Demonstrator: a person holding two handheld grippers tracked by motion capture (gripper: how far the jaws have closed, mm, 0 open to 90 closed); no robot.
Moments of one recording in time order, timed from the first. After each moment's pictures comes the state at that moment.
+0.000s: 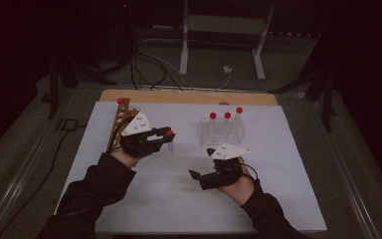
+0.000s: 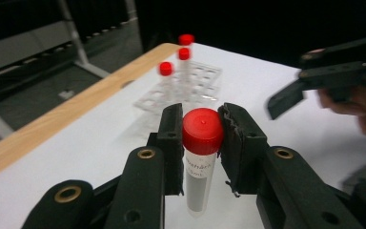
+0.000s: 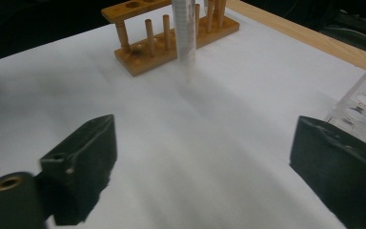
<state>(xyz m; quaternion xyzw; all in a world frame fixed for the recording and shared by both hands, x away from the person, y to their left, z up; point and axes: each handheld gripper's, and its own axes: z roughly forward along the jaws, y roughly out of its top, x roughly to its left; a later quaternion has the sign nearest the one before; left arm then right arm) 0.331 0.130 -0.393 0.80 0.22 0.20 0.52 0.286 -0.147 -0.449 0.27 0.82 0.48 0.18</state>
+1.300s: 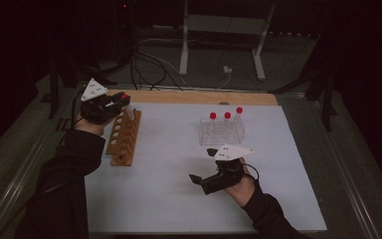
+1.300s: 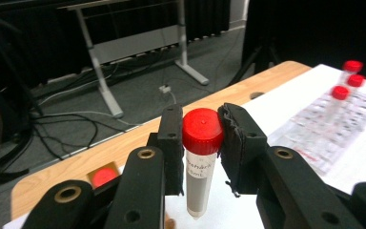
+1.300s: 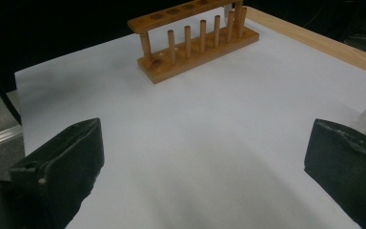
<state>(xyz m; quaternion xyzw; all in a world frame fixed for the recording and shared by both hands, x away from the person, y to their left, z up) 0.398 0.228 -0.369 0.73 0.36 0.31 0.50 0.283 -0.151 -0.445 0.25 0.82 0.50 0.15</state>
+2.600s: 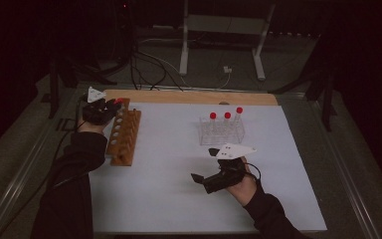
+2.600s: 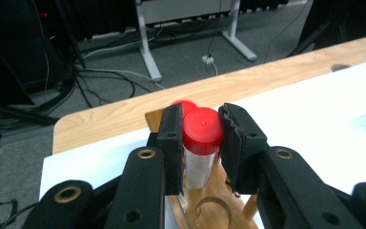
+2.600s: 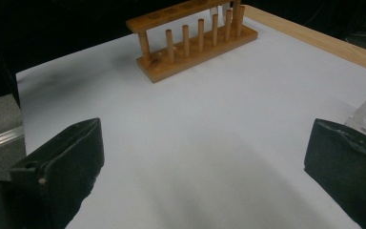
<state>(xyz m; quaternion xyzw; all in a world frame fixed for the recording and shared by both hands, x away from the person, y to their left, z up) 0.444 0.251 -0.431 0.71 0.45 0.32 0.43 0.285 -0.157 -0.445 0.25 0.82 0.50 0.15</state>
